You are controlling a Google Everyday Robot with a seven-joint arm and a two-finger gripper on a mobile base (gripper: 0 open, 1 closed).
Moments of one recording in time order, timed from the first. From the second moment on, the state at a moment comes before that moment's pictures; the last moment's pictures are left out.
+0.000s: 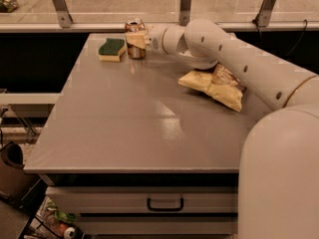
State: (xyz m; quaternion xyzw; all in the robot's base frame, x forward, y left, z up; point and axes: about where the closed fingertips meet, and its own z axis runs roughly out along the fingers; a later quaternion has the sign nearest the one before) arm 0.828 0.057 0.890 -0.31 0.71 0.24 0.58
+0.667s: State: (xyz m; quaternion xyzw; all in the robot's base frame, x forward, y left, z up) arm 0.828 0.057 0.893 -0.31 0.71 0.24 0.58
